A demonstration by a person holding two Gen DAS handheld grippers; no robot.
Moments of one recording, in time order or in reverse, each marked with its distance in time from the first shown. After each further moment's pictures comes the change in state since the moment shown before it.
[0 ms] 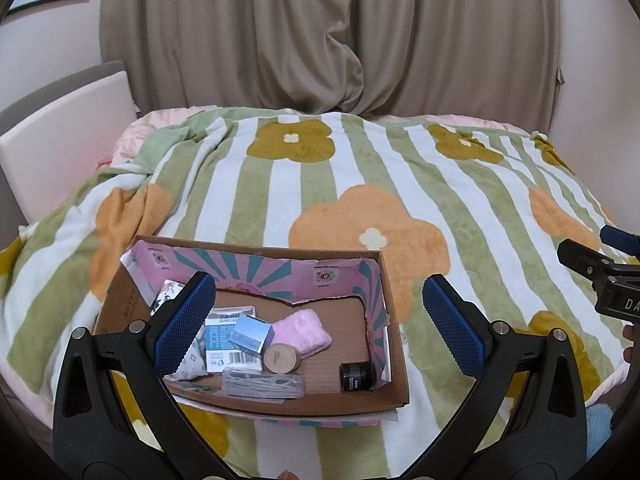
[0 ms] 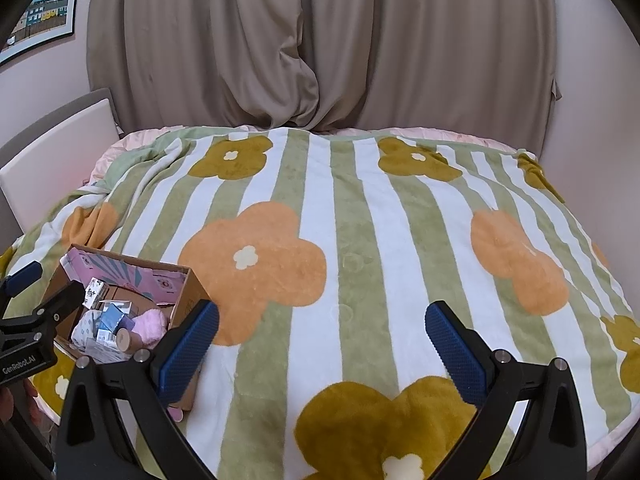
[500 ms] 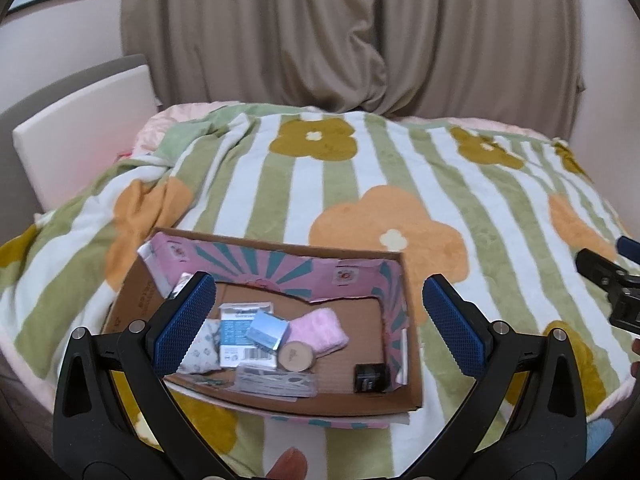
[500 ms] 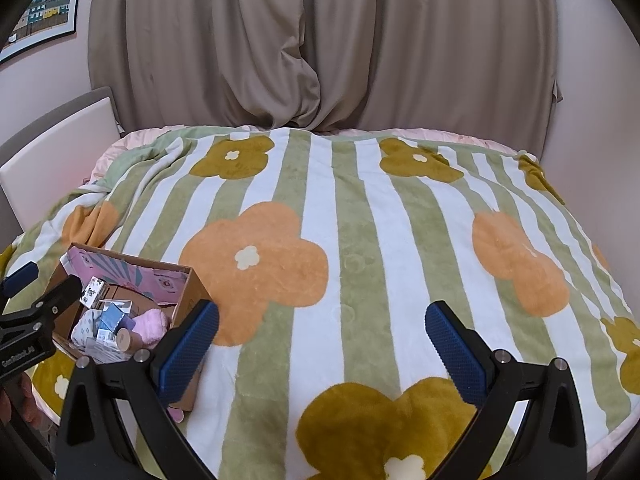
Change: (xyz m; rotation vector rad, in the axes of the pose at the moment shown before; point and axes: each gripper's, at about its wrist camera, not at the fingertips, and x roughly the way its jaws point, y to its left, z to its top) left arm 0.004 0.004 0.001 -0.035 0.011 0.099; right arm 0.003 0.002 0.001 -0.005 0.000 0.002
